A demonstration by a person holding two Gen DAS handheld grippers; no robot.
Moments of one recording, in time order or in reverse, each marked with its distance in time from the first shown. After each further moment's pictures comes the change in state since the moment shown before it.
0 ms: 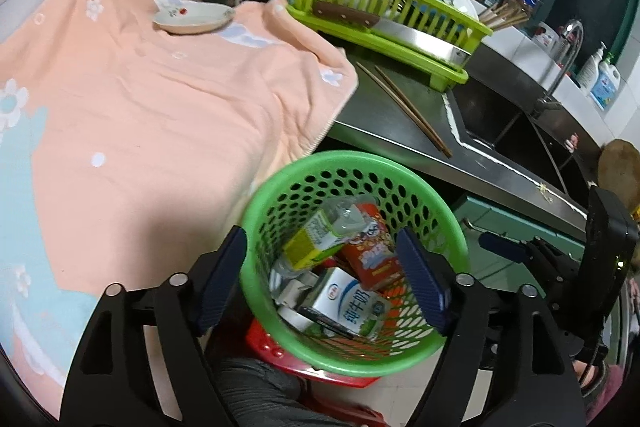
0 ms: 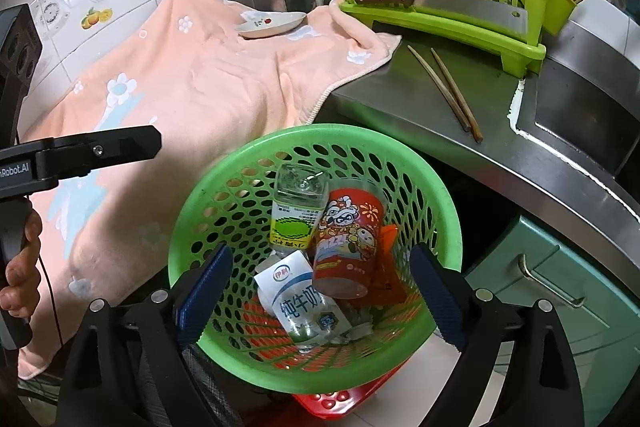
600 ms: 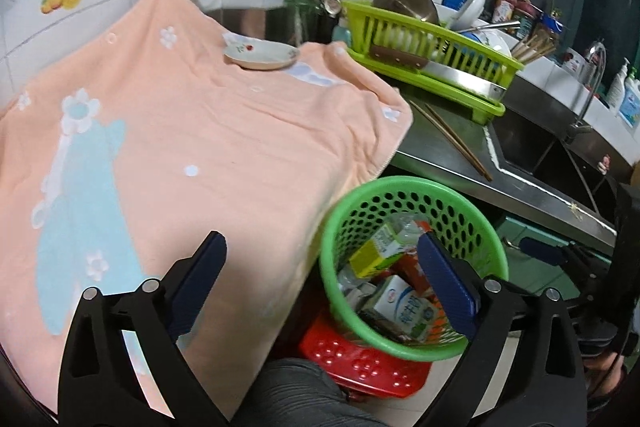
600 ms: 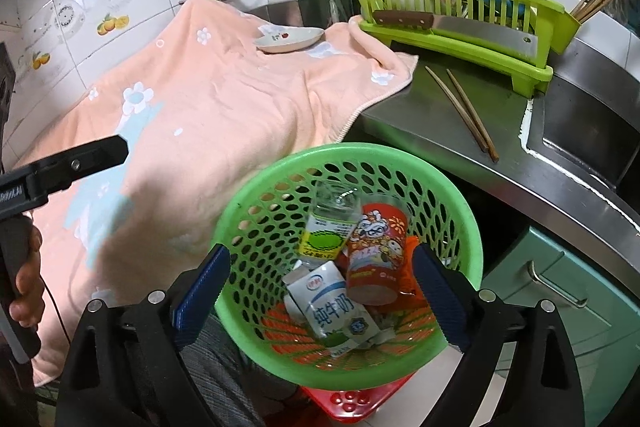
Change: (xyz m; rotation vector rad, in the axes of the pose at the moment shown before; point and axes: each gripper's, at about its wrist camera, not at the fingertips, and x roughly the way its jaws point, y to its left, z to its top) left arm -0.063 0.035 -0.019 -0.022 -0.142 0.180; right arm -0.018 0.033 0.006 -0.004 -0.044 0.017
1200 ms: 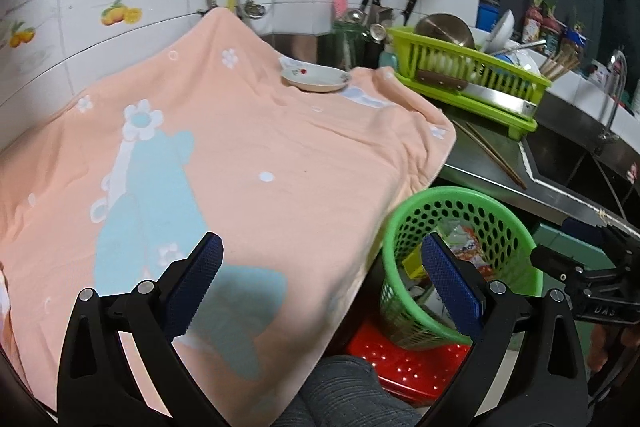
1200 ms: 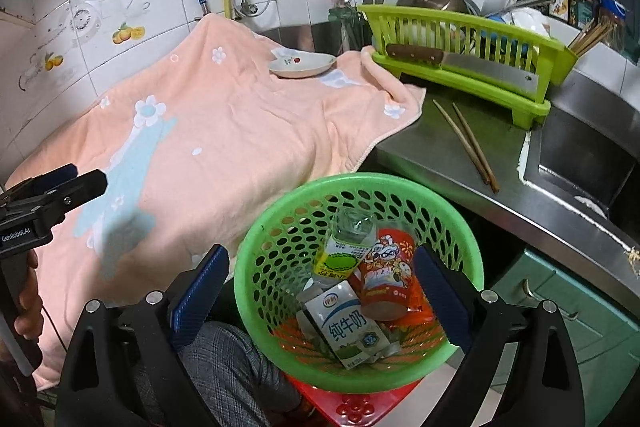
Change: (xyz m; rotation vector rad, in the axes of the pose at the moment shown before) left arm -0.047 0.037 -0.017 -0.020 -0.094 0.142; right arm -0.024 0.029 0.008 -0.041 -0.082 -0.019
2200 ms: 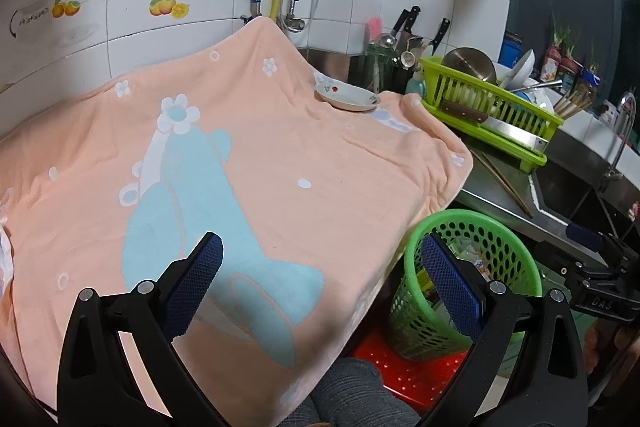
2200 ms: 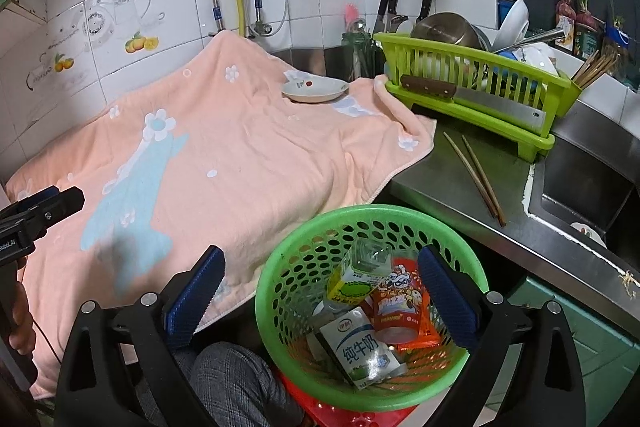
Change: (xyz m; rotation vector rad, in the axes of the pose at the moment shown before) left arm -0.029 0.038 -0.006 -0.106 -0.061 0.024; right arm -0.010 0.027 0.016 -0.041 -0.075 -0.009
